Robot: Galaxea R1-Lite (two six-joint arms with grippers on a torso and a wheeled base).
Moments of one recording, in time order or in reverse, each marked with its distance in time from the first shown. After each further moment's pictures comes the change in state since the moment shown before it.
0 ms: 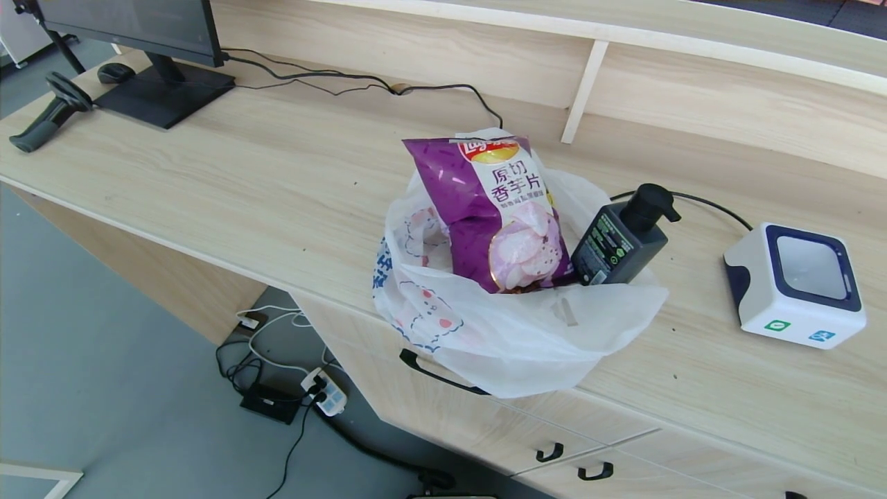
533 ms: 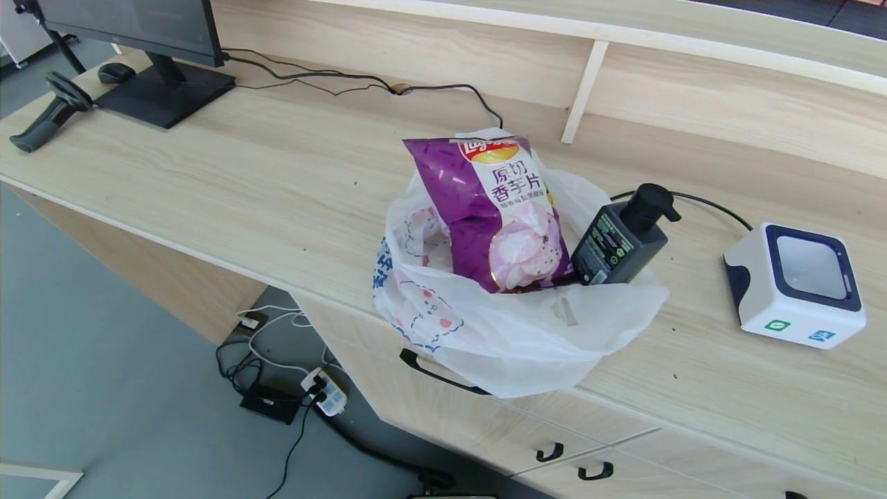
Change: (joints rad) left arm 0.000 0.000 0.000 0.000 0.000 0.000; right arm 0.000 0.011 0.001 0.001 0.002 -0.061
